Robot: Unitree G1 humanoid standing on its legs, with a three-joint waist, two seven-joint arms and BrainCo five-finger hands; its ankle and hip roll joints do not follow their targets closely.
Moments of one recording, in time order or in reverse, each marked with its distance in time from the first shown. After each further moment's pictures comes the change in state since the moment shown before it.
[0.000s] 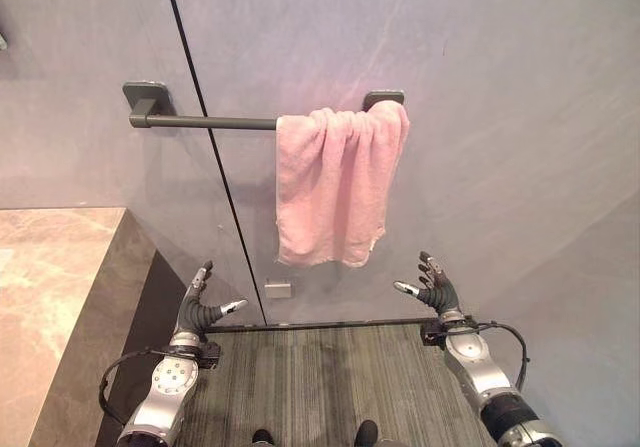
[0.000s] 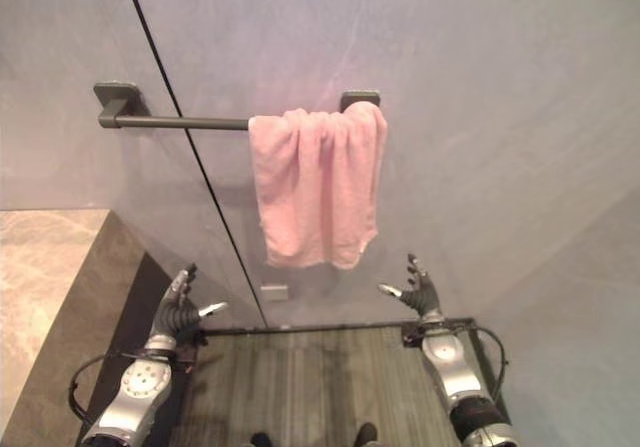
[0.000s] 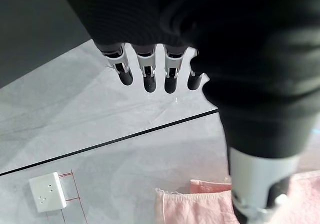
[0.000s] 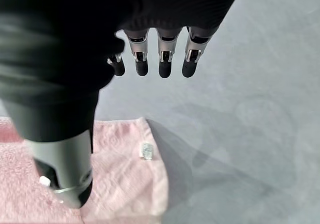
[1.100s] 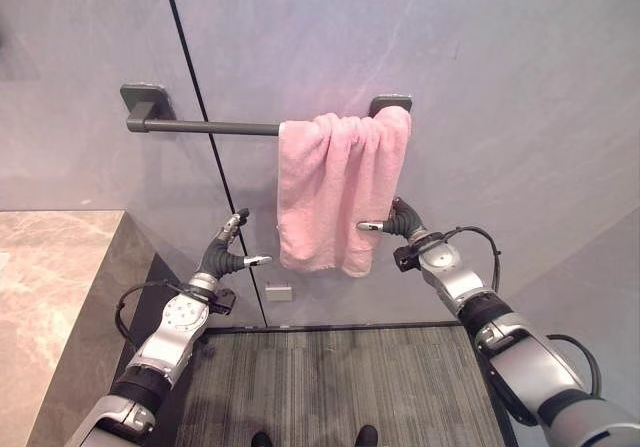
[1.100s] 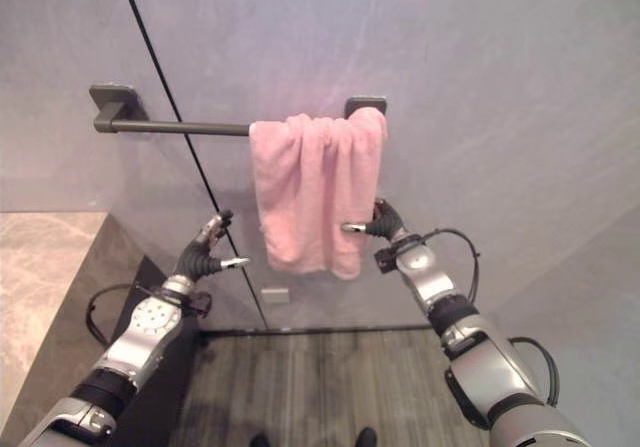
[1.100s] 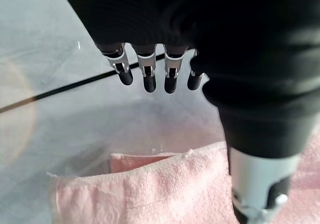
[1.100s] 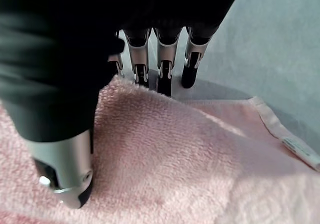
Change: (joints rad) left arm -0.321 0.107 -0.172 0.011 -0.120 0.043 -0.134; right arm -0.546 -0.016 0.246 0.282 0.061 0.119 0.134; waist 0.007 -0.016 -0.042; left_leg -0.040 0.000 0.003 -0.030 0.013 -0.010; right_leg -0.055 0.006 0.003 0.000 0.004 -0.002
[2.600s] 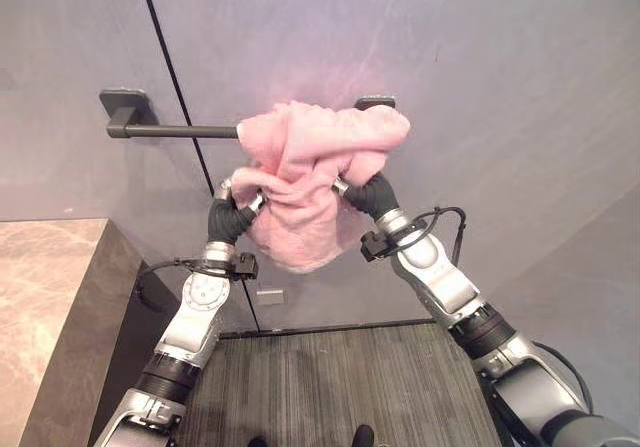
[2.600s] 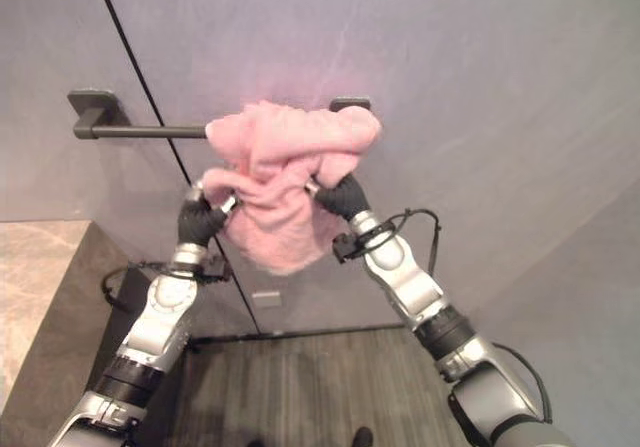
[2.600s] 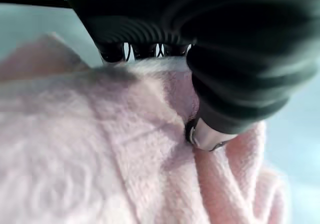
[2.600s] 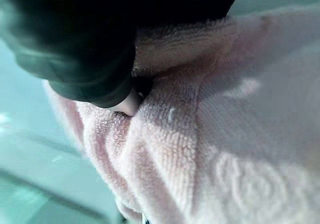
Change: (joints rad) left arm -0.014 -0.147 0.137 -0.387 -0.028 0.007 0.167; right arm 0.141 -0.001 -0.001 -0.761 0.050 -0.042 -0.024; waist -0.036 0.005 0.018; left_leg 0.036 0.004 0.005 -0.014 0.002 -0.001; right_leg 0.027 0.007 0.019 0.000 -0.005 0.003
